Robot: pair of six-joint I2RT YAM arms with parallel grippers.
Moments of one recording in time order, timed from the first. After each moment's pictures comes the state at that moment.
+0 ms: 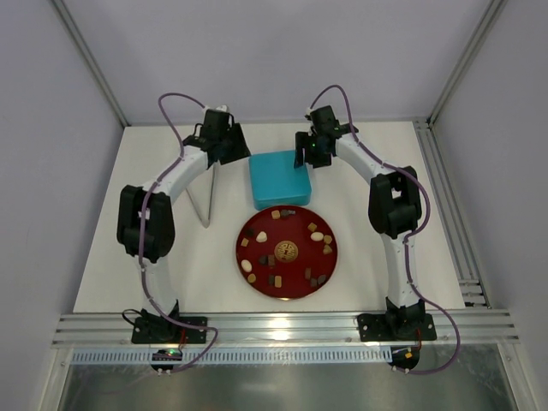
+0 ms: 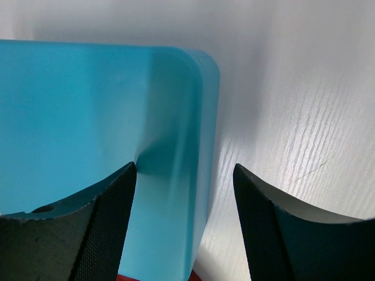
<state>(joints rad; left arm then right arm) -0.32 1.98 1.65 -0.41 0.04 -0.52 0.36 2.25 1.95 -0.66 -0.12 0.29</state>
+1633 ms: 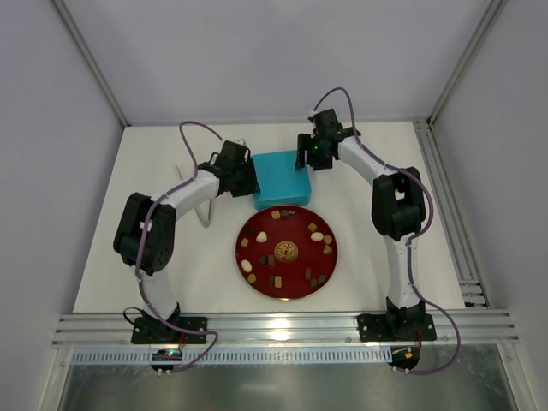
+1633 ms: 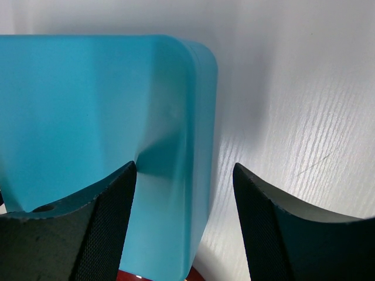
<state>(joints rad) -0.45 1.85 1.31 -0.35 0.04 -0.56 0.35 2.20 1.86 -0.59 -0.13 0.32</state>
